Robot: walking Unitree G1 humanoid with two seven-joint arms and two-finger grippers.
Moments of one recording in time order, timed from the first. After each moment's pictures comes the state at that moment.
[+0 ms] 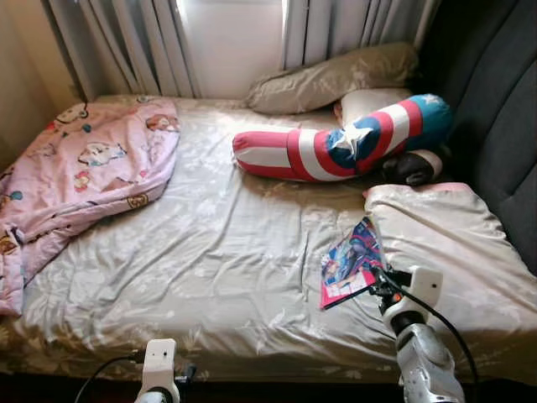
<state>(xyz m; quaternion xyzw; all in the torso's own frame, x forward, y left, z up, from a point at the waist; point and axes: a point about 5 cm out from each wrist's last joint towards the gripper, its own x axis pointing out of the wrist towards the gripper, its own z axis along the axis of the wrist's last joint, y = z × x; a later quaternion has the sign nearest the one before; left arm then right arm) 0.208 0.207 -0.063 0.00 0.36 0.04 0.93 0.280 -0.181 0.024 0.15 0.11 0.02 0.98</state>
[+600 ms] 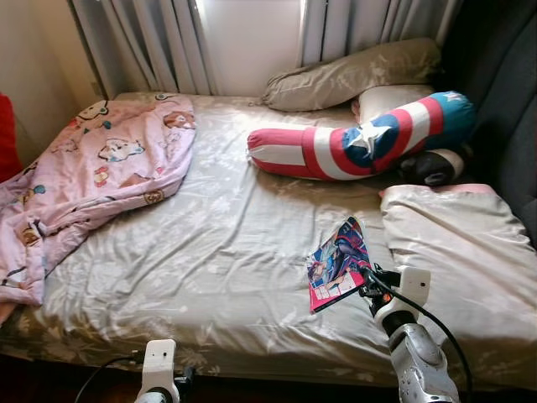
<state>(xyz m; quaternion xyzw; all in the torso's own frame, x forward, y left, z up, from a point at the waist) 0.207 0.207 -0.064 0.00 0.36 0.04 0.93 0.280 -0.179 0.024 0.14 0.11 0.03 0.98</state>
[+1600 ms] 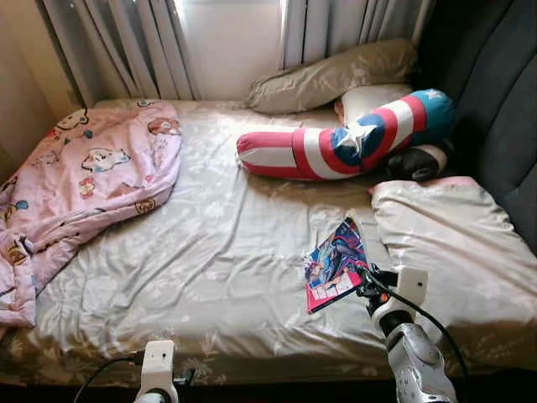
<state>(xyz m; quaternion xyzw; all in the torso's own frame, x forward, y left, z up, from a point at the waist) 0.206 0.209 -0.064 0.00 0.37 0.04 0.93 0.280 -0.175 0.024 0.14 0.11 0.04 0.98</state>
